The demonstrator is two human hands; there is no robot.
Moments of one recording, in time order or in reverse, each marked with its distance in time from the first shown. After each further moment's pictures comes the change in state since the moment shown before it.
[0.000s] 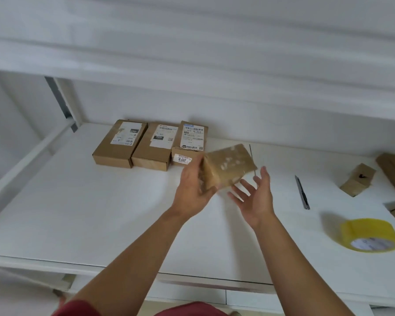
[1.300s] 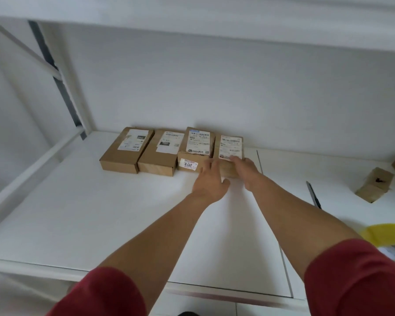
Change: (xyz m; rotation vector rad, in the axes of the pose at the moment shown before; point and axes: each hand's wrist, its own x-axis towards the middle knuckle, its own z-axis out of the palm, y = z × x) left_hand 0.044 -0.010 0.032 0.501 -0.231 -0.228; right_hand 0.117 -0.011 0.050 -0.815 0.034 -0.101
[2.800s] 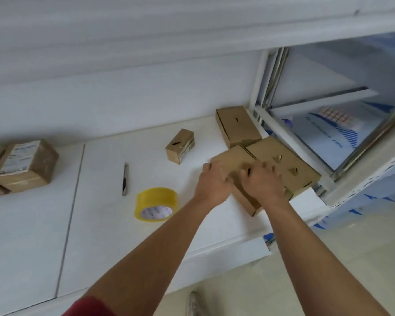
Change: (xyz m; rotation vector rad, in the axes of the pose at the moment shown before) left_hand -0.050 0.442 0.346 -0.151 -0.372 0.072; right_hand -0.097 0.177 -0.564 -0.878 0.425 0.050
